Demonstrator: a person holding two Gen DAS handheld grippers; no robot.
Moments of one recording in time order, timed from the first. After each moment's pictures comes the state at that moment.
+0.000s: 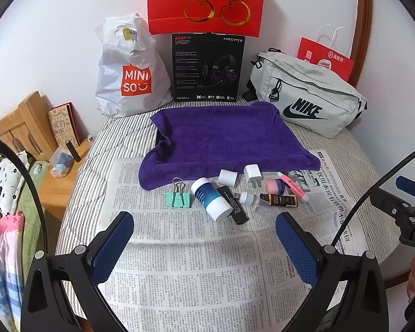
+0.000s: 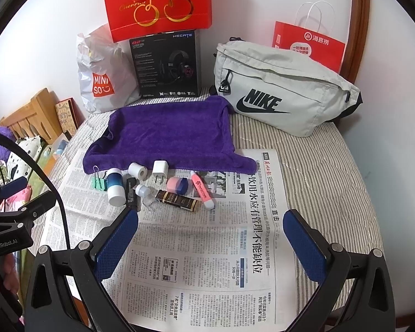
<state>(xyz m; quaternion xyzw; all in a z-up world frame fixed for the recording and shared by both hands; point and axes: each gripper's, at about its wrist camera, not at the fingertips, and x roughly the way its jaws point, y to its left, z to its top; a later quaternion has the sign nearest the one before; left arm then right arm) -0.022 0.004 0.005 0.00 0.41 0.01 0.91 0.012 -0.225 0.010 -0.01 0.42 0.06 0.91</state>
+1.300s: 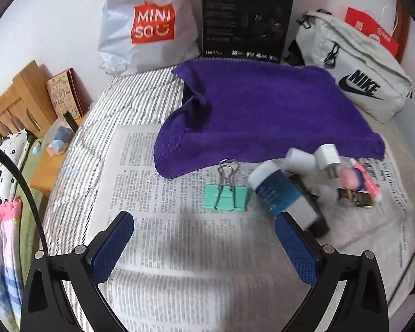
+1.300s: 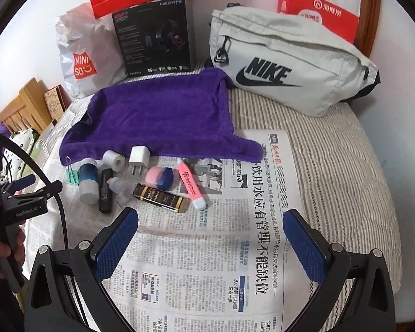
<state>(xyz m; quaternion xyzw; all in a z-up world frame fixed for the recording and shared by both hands) 0.067 0.063 -0.103 -0.01 0.48 0.05 0.88 0.067 -0.230 -0.056 0.00 0.46 0.06 0.88</state>
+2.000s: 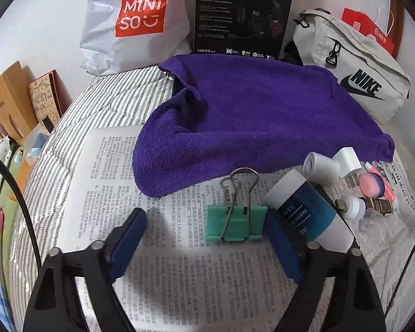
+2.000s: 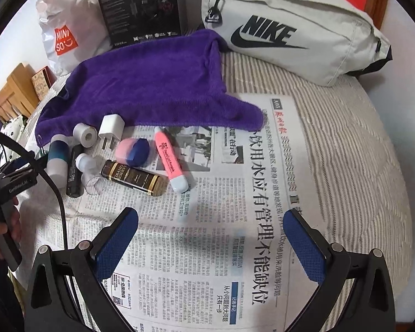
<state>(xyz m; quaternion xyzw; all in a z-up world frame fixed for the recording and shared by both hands) 0.092 0.076 -0.141 -0.02 0.45 0.01 0.89 0.091 -0.238 -0.109 -0.01 0.52 0.05 0.86</state>
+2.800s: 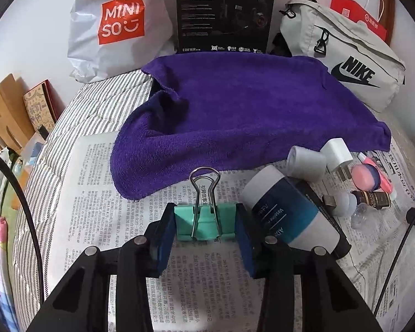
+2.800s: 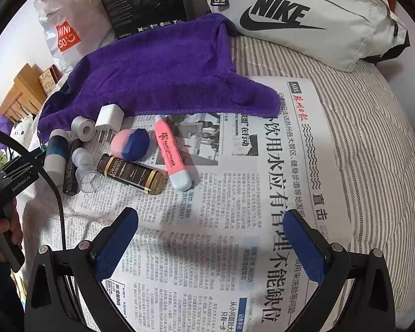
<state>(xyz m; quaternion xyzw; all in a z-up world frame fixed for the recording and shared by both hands) 0.093 0.052 -0.139 0.01 0.46 0.00 0.89 0.106 -0.244 -0.133 0.01 0.53 0.09 0.84</state>
